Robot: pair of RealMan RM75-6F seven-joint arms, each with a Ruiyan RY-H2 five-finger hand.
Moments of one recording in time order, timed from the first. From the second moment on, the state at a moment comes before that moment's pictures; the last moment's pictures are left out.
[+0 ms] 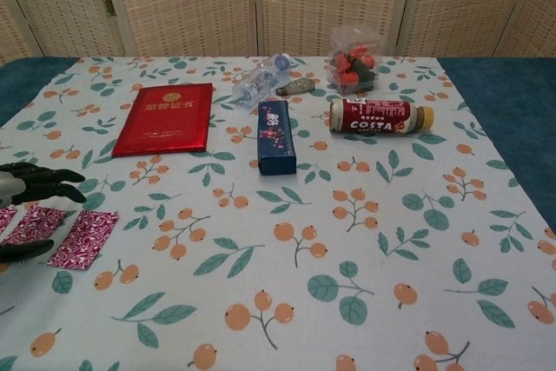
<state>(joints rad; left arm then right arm) -0.44 -1.28 0.04 -1.58 1.42 0.94 0.33 0.02 -1.09 0.05 -1.58 -1.53 1.53 0.04</state>
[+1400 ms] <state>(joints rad) -0.50 -1.39 0.03 -1.55 1.18 0.94 0.55 0.03 -1.10 0.05 -1.56 -1.51 1.51 0.05</state>
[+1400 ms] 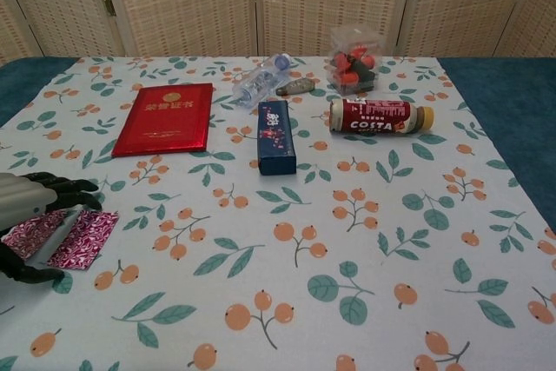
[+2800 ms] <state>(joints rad) -0.41 -1.23 0.05 -1.55 1.14 1.03 0.39 0.04 -1.10 0.06 -1.55 -1.52 1.51 0.06</state>
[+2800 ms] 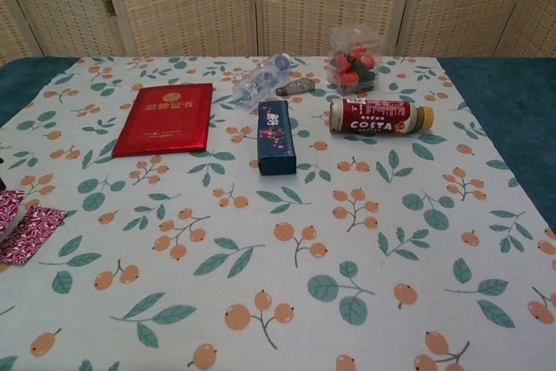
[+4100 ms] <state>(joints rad) -0.41 -1.27 0.03 -1.45 1.10 0.94 0.34 0.04 -1.09 0.05 -1.58 -1.52 1.51 0.03</state>
